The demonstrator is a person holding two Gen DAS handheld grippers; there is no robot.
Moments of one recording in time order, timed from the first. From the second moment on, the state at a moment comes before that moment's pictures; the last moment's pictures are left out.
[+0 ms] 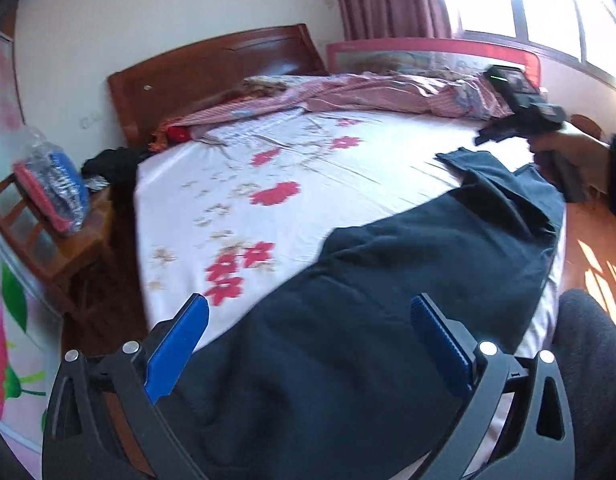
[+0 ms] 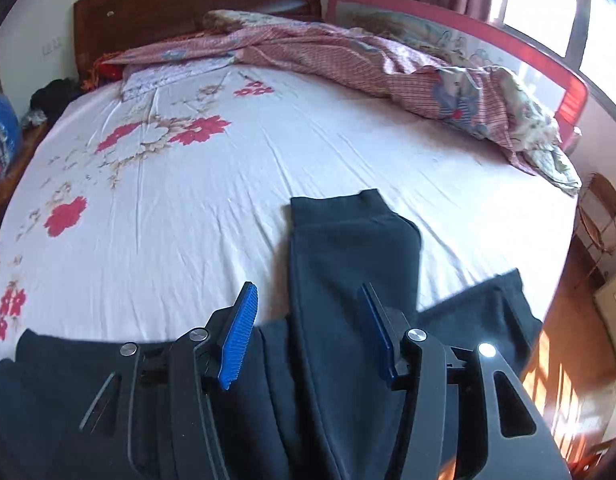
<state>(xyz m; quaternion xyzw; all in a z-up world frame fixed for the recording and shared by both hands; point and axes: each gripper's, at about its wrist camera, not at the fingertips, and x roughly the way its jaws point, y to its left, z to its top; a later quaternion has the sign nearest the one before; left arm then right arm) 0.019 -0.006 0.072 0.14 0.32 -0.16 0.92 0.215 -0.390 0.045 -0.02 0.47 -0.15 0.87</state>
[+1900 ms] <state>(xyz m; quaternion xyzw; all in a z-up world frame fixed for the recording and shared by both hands) 0.039 -0.016 -0.022 0.19 0.49 -0.24 0.82 0.003 -0.672 -0.055 0.43 0.32 -0.26 0.80</state>
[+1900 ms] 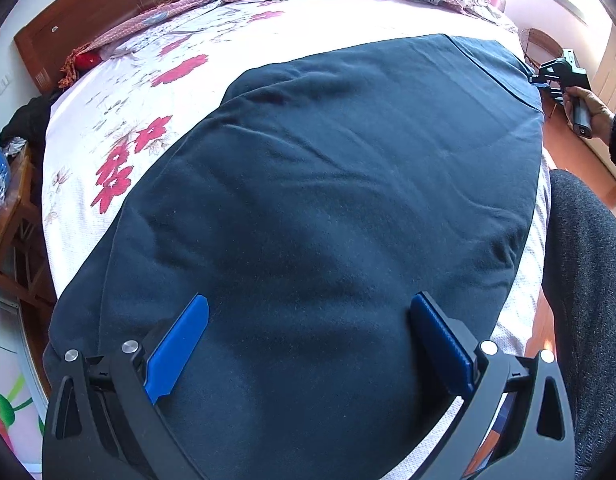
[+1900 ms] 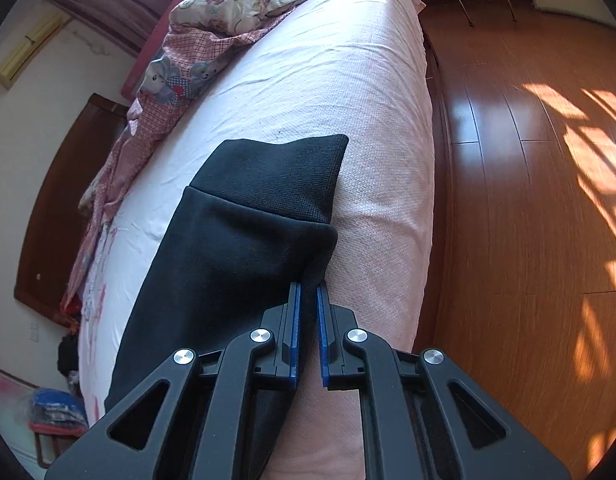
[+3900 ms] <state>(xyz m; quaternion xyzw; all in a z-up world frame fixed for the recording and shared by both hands) 0.040 -0.013 -0.035 0.15 0.49 -0.20 0.83 0.231 -0.143 0.004 -0.15 0.51 0.31 0.79</state>
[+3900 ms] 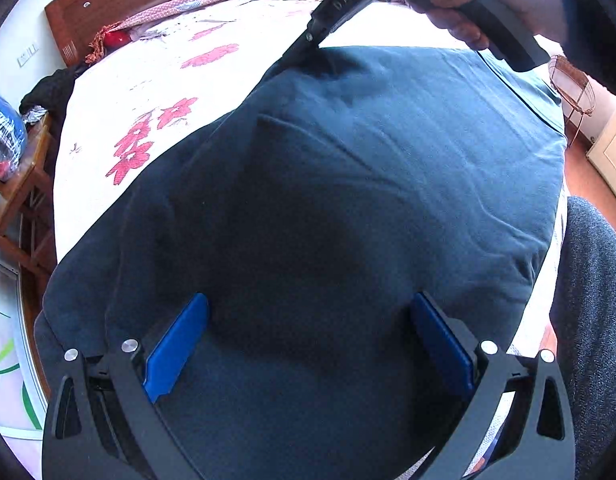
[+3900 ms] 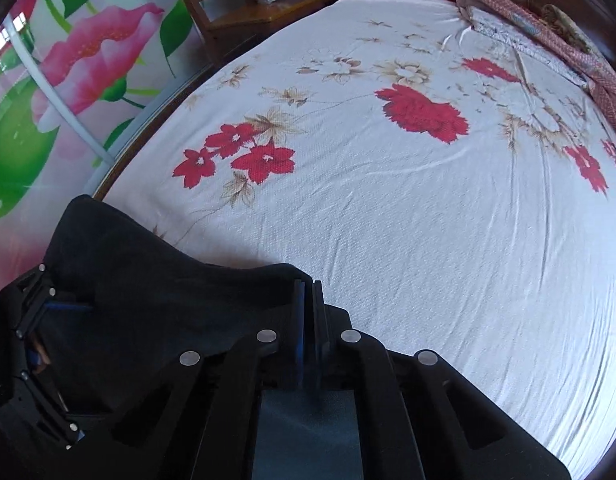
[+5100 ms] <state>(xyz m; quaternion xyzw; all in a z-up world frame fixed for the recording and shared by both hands) 0.028 0.001 0.021 0.01 0.48 -0.16 0.86 0.065 -0.481 0.041 0.33 0.35 0.05 0.87</state>
